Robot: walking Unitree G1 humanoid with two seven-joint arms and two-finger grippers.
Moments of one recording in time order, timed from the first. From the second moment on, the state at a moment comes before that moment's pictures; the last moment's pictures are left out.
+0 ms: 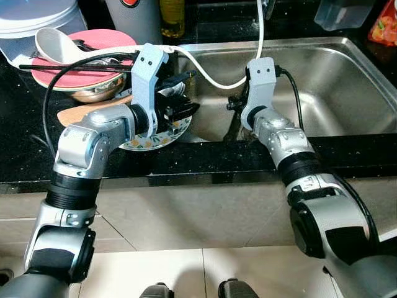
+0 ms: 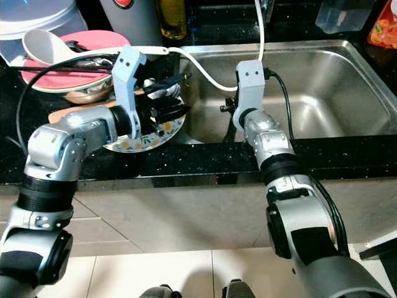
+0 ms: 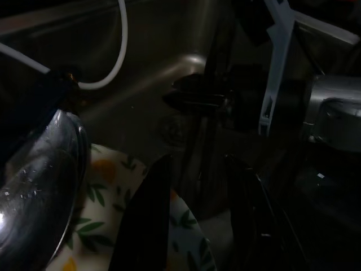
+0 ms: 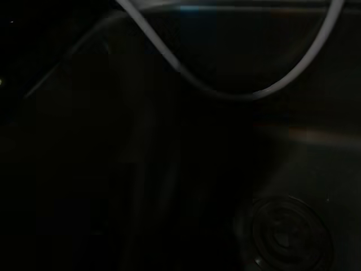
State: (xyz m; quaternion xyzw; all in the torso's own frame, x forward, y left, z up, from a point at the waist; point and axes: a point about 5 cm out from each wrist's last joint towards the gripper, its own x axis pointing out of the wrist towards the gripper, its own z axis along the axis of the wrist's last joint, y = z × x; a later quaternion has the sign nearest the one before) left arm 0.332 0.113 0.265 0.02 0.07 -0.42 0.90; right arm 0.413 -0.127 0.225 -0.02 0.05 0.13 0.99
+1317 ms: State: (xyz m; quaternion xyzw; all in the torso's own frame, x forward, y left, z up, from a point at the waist) left arm 0.340 0.103 0.272 0.01 0.04 -0.44 0.90; right arm 0.381 -0.107 0.286 0.02 -0.14 0.18 0.97
